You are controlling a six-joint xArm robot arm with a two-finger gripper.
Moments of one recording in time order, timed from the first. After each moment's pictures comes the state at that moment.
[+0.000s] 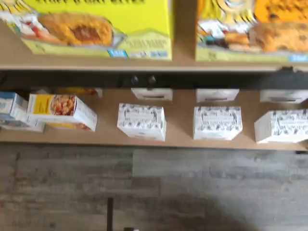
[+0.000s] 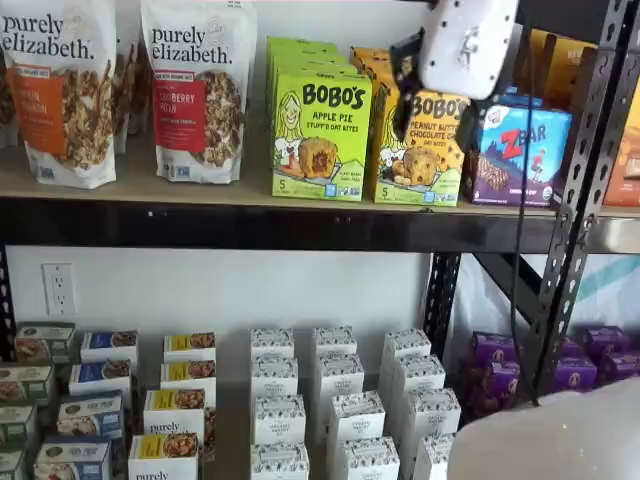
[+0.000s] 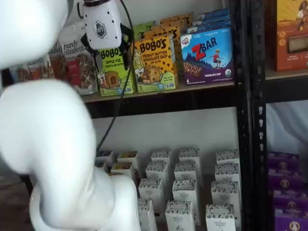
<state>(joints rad) 0.21 -0.77 -1.10 0.05 1.66 0.22</state>
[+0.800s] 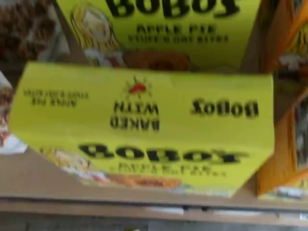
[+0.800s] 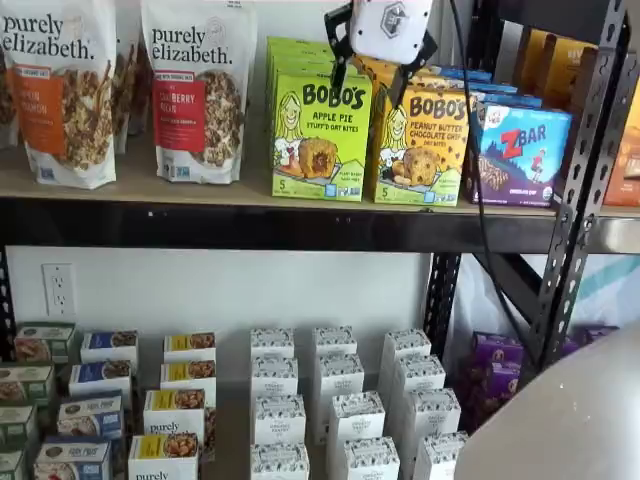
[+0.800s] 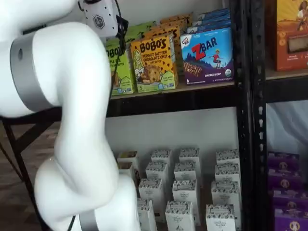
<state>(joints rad) 0.33 -0.48 -1.27 -0.03 1.39 0.33</state>
